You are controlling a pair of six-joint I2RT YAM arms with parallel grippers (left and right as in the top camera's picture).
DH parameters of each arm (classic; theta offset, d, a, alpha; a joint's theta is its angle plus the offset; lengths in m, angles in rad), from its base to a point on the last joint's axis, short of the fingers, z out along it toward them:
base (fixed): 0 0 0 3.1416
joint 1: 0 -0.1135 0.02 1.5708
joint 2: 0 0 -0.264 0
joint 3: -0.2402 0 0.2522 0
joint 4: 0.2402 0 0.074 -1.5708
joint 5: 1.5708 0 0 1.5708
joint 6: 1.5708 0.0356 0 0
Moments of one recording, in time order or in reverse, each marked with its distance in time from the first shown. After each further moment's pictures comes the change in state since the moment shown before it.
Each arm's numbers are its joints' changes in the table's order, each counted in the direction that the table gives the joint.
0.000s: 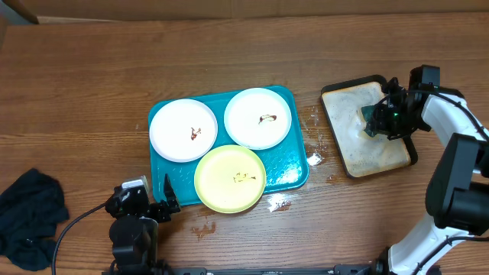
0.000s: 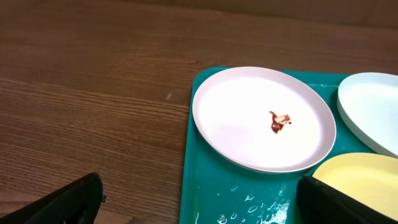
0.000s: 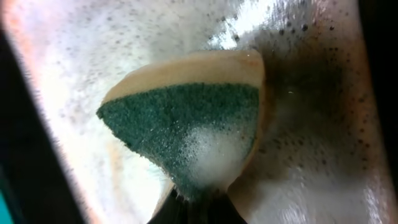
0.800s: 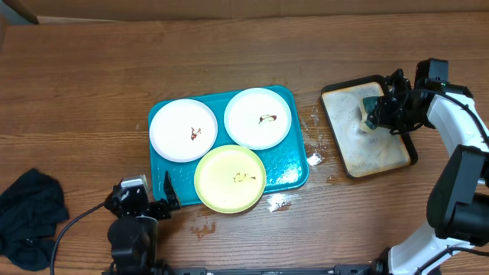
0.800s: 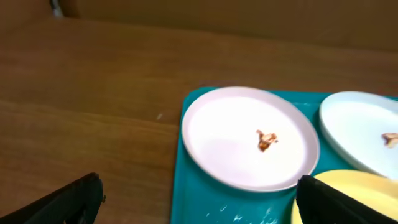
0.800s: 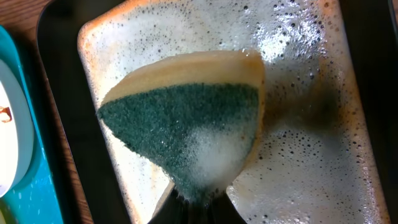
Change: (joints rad) left arm 0.000 0.000 0.000 -0.078 0.045 0.000; right arm 0.000 -0.066 -0.016 0.015 -0.052 0.008
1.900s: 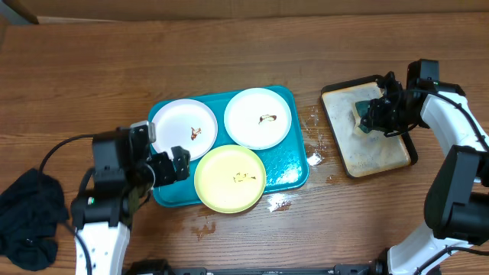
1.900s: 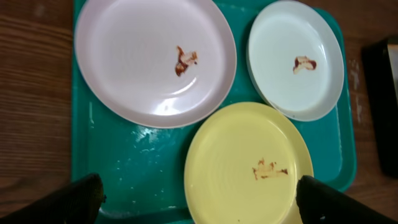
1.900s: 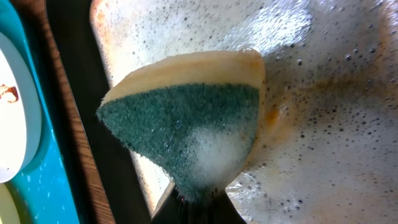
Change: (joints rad) left arm 0.000 0.983 -0.675 0.374 0.343 -0.130; right arm -0.045 0.000 -0.001 0.053 0.000 0.003
